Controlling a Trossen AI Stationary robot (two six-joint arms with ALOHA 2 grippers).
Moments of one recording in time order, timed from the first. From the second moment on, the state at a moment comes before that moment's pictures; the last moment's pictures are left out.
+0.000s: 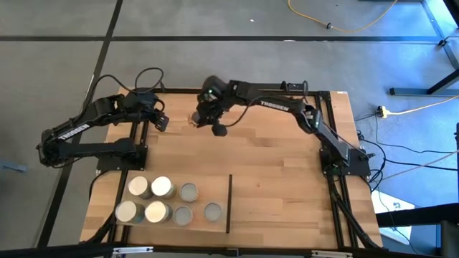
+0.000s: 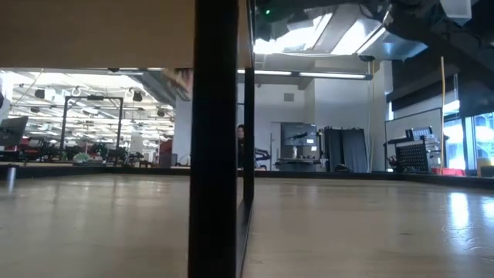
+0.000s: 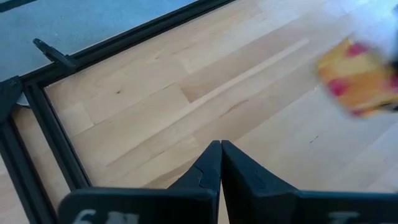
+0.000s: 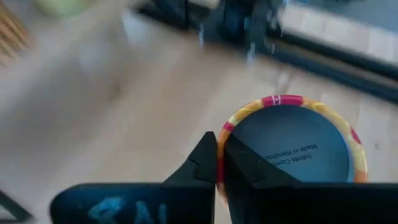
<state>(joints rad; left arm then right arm) 0.49 0.76 0.97 -1.07 -0.20 -0.48 -0.27 2.35 2.34 -0.82 -0.52 -0.55</state>
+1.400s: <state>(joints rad) 0.49 0.74 0.97 -1.13 -0.20 -0.44 -0.27 2.26 1.87 -0.09 -1.45 0.05</state>
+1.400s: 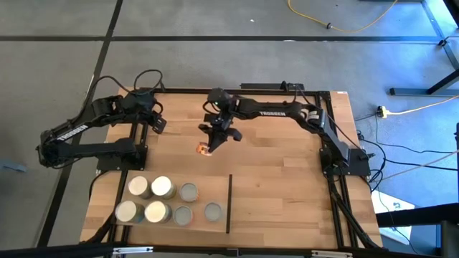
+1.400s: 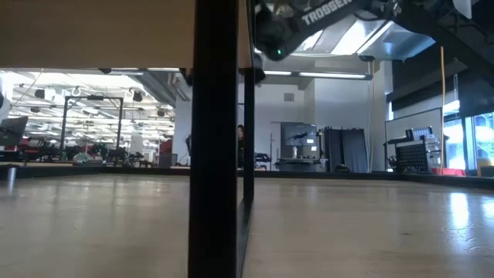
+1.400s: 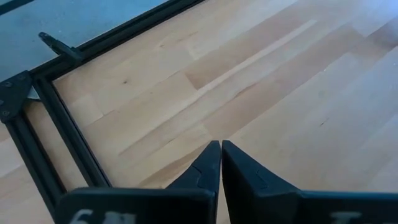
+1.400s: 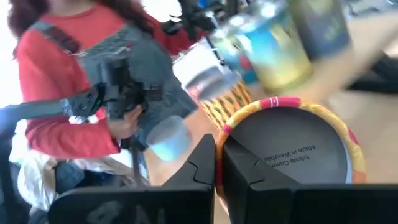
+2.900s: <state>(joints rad) 0.37 0.81 0.97 -0.92 0.22 0.01 -0.30 2.26 1.66 0.70 -1.02 0.70</state>
